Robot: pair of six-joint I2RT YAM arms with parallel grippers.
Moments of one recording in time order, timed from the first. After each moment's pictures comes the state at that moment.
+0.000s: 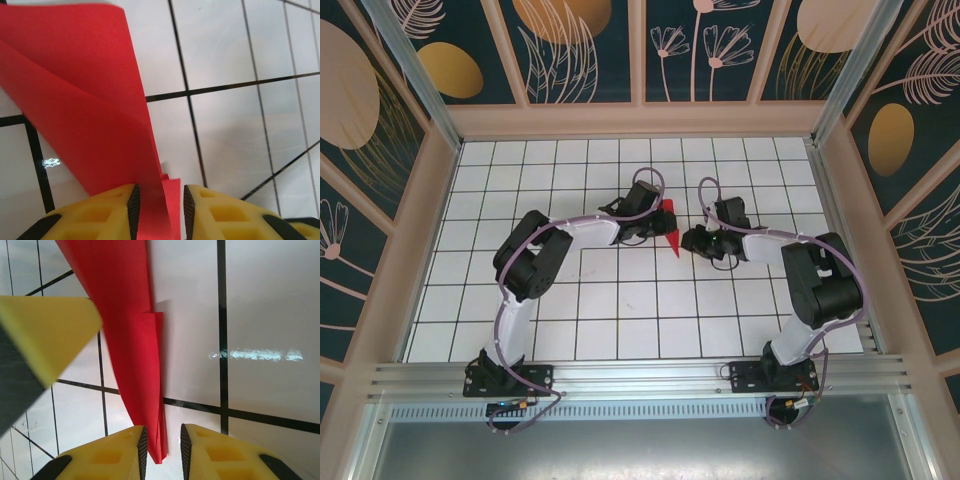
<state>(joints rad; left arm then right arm) -0.70 2.14 1.39 -0.01 0.22 -0.76 0.33 1.67 0.77 -0.04 -0.47 0.58</state>
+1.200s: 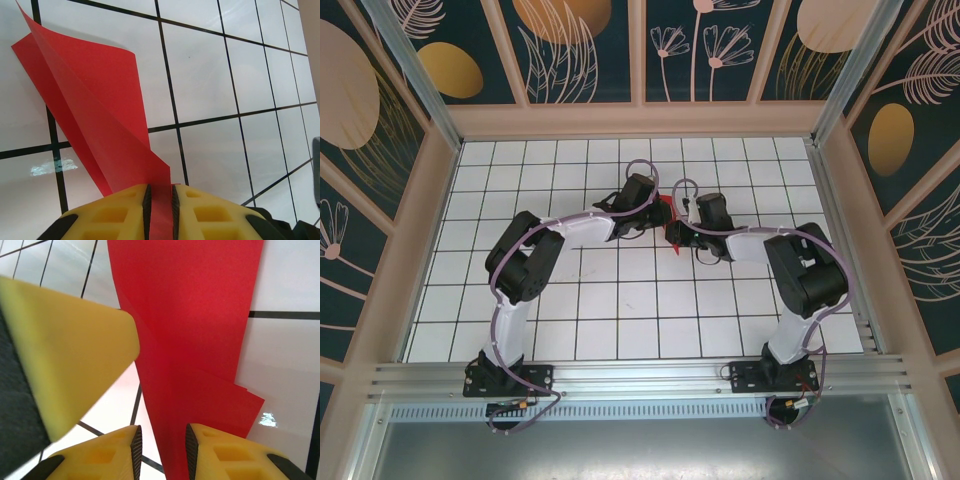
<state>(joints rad) -0.69 2.09 1.39 0.00 0.17 -0.79 0.44 1.77 0.82 0.20 -0.34 0.44</state>
